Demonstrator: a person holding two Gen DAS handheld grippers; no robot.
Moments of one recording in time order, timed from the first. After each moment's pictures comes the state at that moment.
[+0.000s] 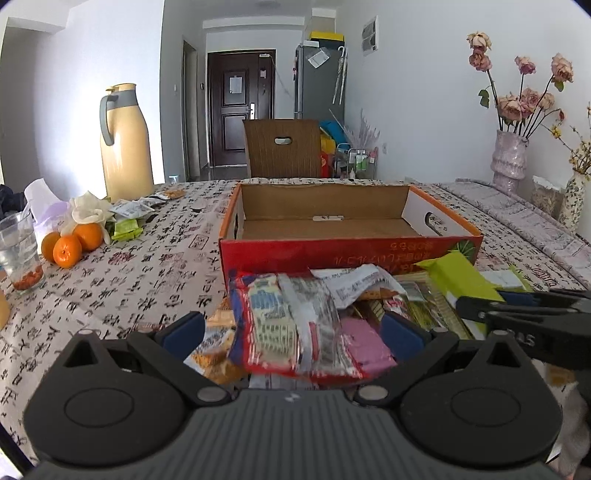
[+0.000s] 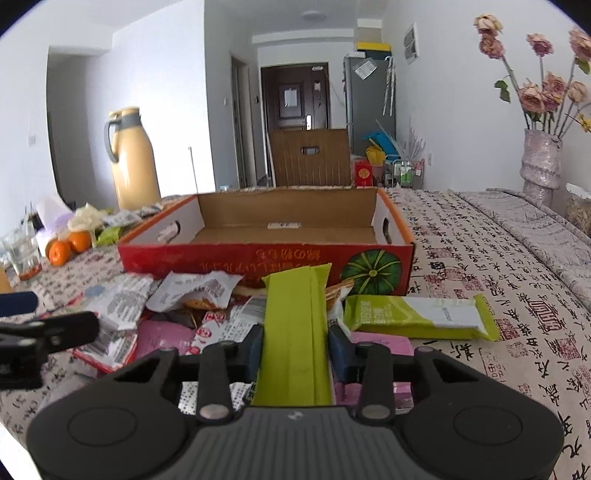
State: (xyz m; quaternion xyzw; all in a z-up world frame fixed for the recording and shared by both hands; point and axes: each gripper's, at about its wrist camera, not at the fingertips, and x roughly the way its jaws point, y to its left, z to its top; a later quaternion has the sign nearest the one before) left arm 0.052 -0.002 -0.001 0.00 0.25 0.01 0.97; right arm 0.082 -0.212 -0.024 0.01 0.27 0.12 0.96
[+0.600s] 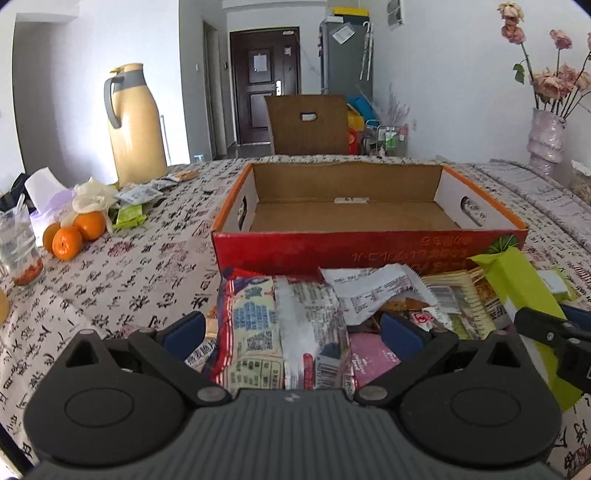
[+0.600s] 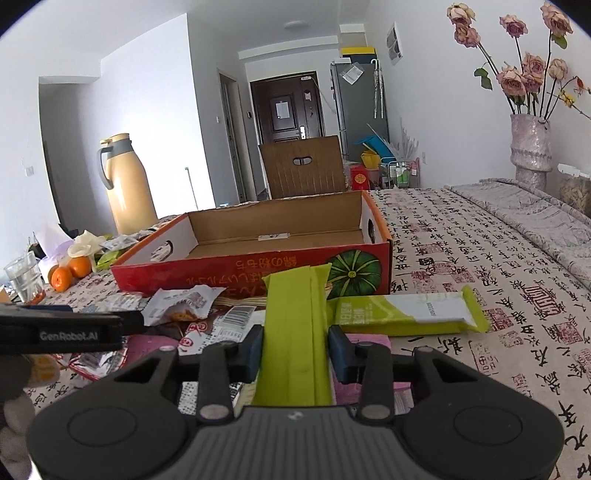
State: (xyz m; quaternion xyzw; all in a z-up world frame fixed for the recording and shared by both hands) left arm 0.104 -0.018 -0.019 0.01 0.29 0.06 0.95; right arm 0.084 -0.237 -0.031 0.06 0.26 0.12 0.96
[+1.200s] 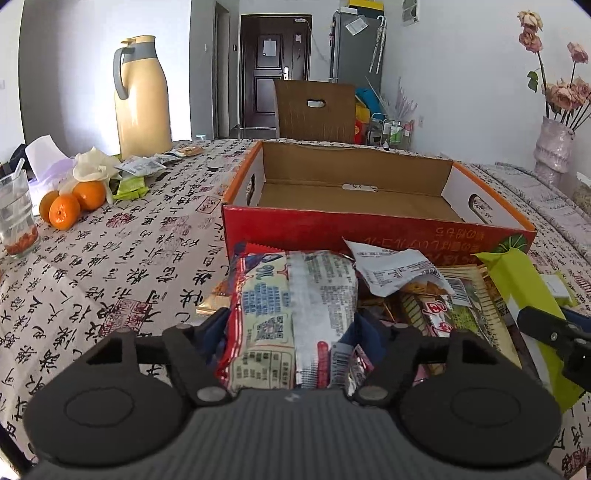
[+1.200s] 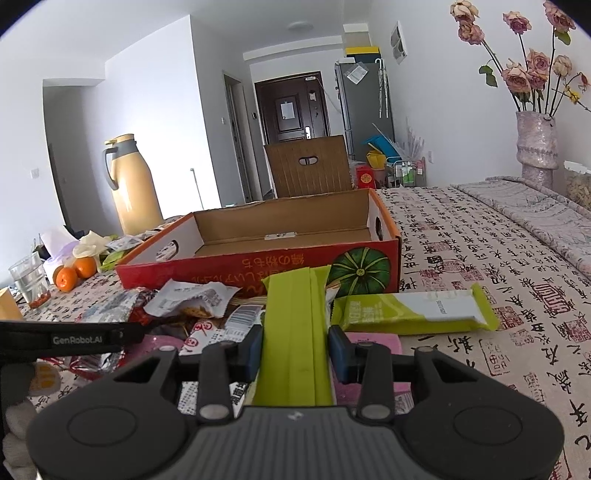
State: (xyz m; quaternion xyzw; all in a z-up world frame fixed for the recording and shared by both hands) left arm 0.104 0.000 -0.027 -0.04 0.31 0.06 0.95; right arm 0.086 -0.233 -0.034 0.06 0.26 0.13 0.96
